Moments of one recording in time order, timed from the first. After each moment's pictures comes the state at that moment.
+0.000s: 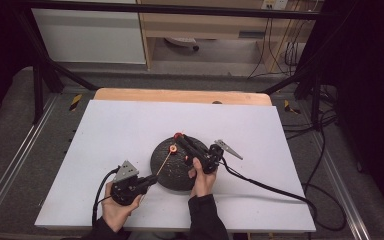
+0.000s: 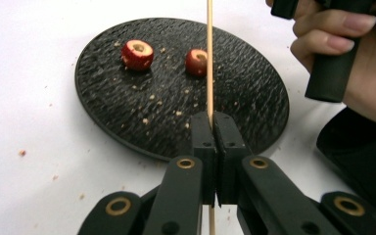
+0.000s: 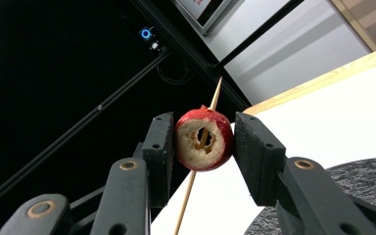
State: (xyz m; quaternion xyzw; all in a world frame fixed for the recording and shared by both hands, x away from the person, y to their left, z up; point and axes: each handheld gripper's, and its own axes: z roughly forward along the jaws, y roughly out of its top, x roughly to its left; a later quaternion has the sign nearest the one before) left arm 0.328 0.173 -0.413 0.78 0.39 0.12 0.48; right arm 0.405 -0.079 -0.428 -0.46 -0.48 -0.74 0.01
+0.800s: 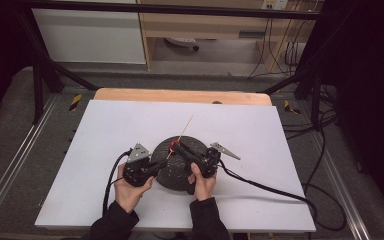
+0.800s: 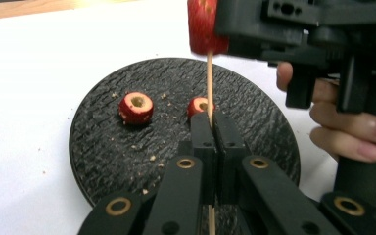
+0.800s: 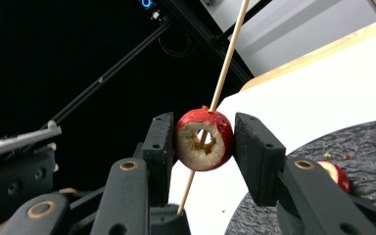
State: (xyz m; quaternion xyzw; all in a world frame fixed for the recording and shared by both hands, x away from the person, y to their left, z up) left arm 0.366 0.146 -0.393 0.78 0.39 0.14 0.48; right arm 0.398 -0.076 -0.435 -0.46 -0.52 -0.72 0.03
